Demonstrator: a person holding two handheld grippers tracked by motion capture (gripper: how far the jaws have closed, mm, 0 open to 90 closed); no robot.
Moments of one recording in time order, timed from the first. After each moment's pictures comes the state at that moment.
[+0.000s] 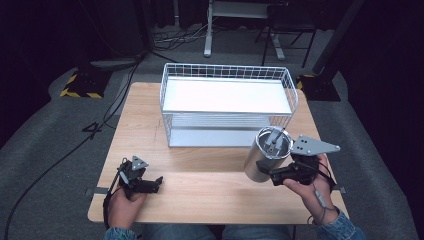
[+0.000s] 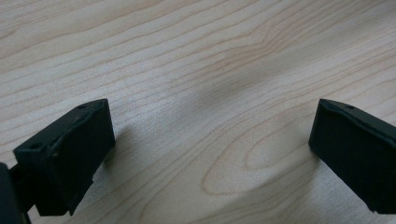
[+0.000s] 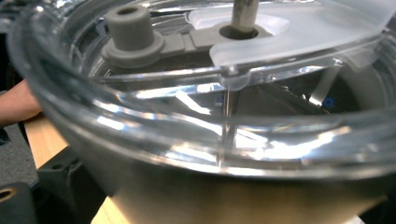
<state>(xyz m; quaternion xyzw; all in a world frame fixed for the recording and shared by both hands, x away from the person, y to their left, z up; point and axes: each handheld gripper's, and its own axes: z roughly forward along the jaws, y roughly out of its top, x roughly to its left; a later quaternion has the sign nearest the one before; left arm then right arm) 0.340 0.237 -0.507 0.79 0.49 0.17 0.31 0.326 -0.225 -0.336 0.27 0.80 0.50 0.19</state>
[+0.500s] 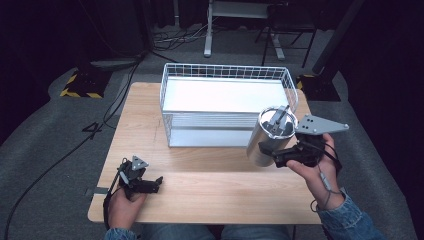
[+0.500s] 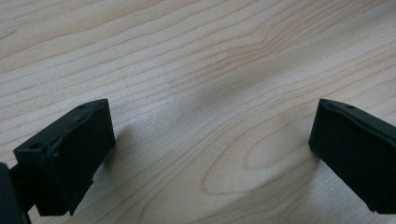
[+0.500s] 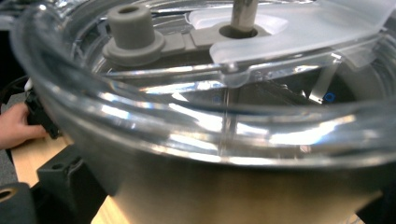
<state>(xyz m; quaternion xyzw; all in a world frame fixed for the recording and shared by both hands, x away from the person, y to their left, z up) 0.339 0.237 -0.507 0.79 0.49 0.17 0.31 0.346 -0.221 -0.288 0.27 0.80 0.50 0.21</state>
